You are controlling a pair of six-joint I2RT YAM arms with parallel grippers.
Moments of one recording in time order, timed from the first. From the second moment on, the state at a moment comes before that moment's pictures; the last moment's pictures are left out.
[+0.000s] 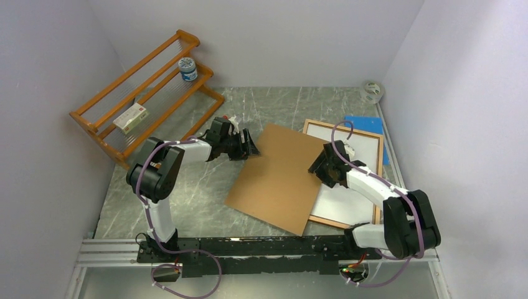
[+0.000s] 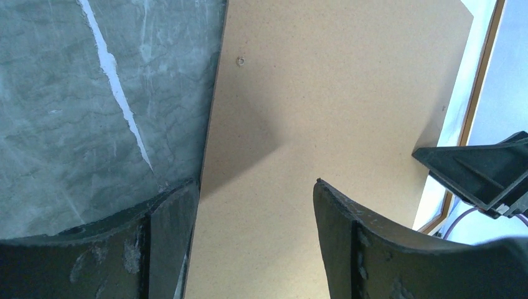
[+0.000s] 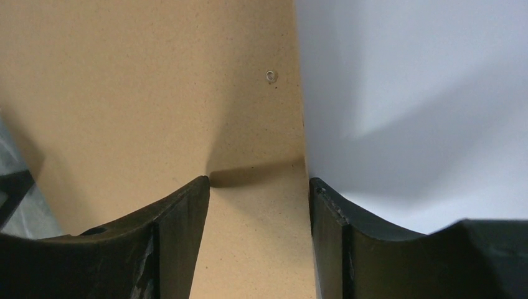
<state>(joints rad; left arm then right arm) -0.45 1.88 1.00 0.12 0.43 -0.64 0.29 1.30 0.60 -0.30 0.11 0.92</state>
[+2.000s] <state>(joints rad) -0.14 1.37 0.99 0.07 1.09 -0.85 0.21 0.95 0.81 0.15 -0.71 1.04</state>
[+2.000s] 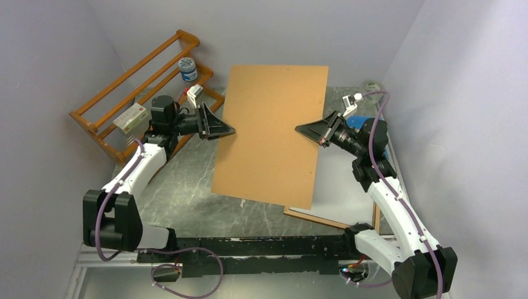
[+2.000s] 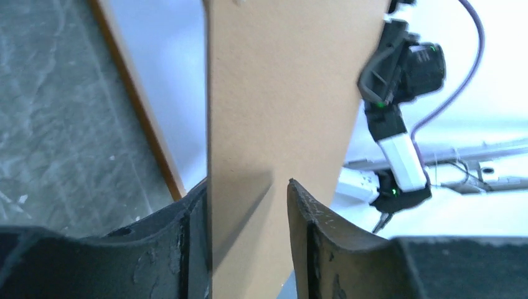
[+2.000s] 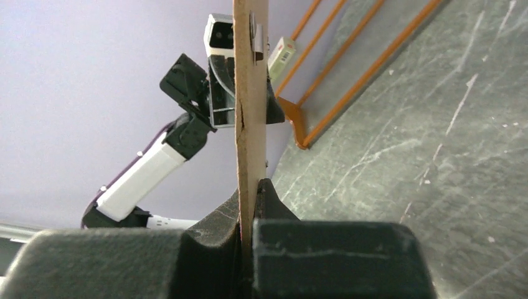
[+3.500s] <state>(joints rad) 0.04 1.21 1.21 -0.60 0.87 -0.39 0.31 1.38 0.86 -0.36 -0.13 0.75</state>
